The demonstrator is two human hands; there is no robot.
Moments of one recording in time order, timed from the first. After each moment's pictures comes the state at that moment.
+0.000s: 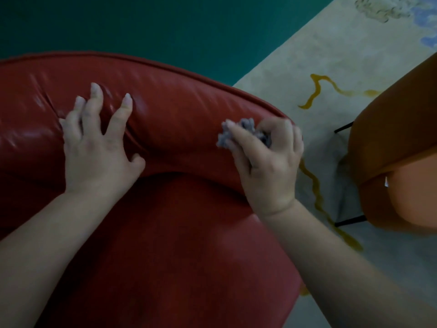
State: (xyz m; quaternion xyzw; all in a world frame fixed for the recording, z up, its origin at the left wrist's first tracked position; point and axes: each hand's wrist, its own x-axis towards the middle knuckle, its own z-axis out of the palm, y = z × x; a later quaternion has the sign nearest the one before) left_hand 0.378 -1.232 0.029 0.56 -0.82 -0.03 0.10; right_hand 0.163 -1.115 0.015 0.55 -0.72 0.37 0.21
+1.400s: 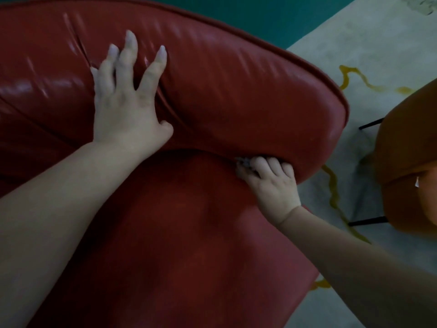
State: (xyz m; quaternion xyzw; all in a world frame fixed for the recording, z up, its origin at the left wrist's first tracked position) left_hand 0.384 -1.234 0.022 0.53 -0.84 -0.01 0.09; right_hand 0.174 -1.070 -0.099 0.71 -0.66 0.11 0.22
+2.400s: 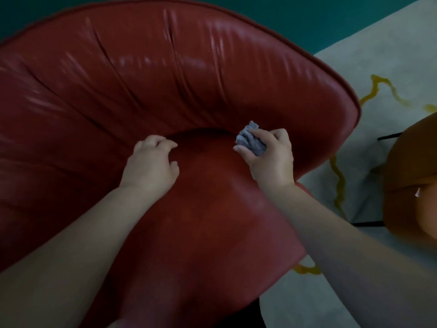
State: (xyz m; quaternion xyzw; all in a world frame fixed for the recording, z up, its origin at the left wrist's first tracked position) left_hand 0.484 -1.117 0.030 0.63 -0.75 -0.20 0.00; right_hand 0.257 -1.079 0.004 0.49 -0.77 0.34 -0.20
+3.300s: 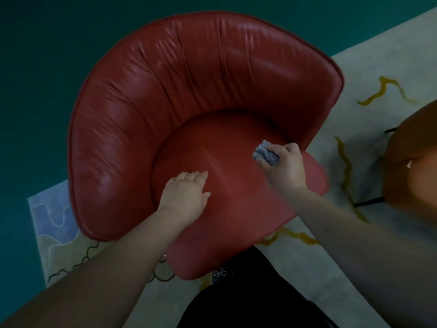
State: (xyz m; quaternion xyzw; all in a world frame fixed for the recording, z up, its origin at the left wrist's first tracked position) left_hand 0.550 -0.888 0.113 0.57 -0.79 -0.16 -0.16; right_hand 0.317 -0.895 0.092 0.52 -0.77 0.29 -0.24
